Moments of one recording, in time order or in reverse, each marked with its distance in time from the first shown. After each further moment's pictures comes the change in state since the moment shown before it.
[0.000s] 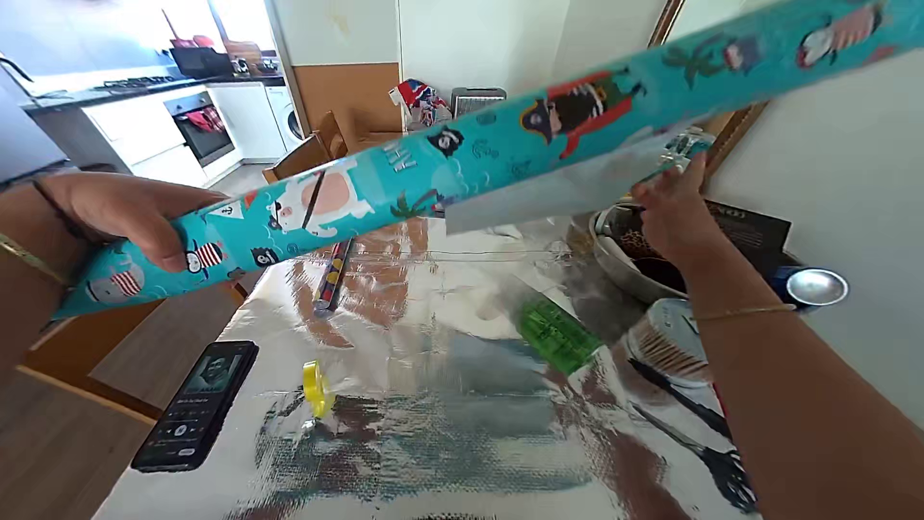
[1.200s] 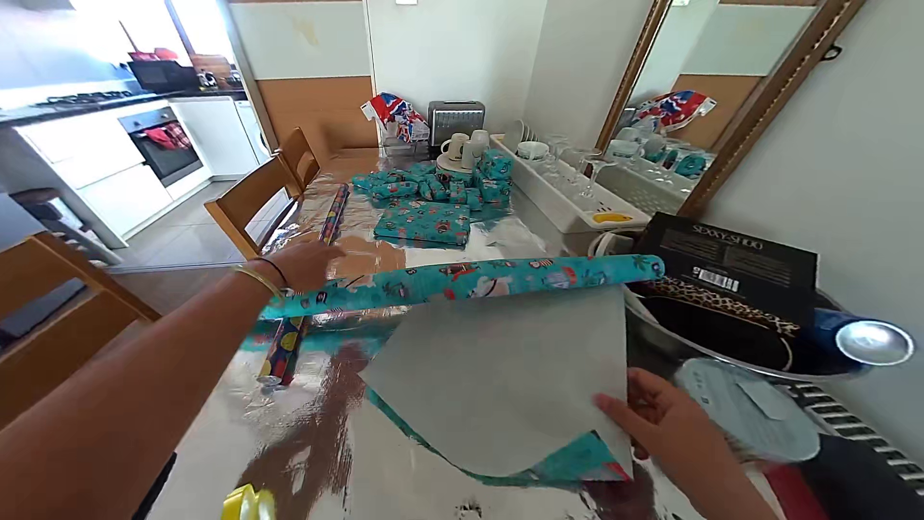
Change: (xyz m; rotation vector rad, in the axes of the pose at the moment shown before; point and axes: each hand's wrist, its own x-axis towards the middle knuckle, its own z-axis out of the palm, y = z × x) left_hand 0.262 -0.043 -0.028 0.933 0.362 -0.138; right_hand -0.162 0.038 0.018 -0.358 -0.067 0.470
